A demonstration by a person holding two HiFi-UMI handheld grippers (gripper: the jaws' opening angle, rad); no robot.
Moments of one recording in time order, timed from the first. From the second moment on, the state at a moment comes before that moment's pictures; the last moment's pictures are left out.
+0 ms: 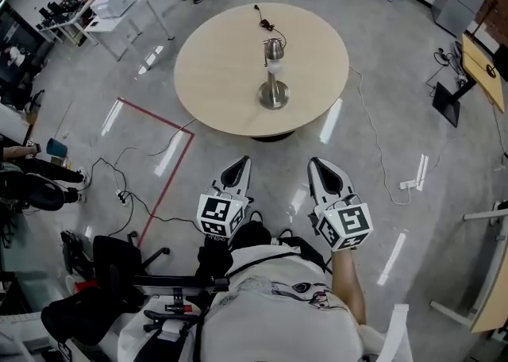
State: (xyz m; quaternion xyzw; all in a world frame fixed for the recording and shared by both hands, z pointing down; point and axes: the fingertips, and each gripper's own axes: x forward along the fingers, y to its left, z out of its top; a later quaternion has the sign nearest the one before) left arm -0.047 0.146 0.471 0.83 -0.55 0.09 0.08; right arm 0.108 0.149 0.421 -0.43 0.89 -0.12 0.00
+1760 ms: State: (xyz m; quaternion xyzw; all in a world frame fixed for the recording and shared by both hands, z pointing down) left arm -0.105 -0.141 0.514 0.87 -0.45 0.13 0.14; right arm 0.027 -0.141 0.385 -0.48 0.87 -0.12 -0.01
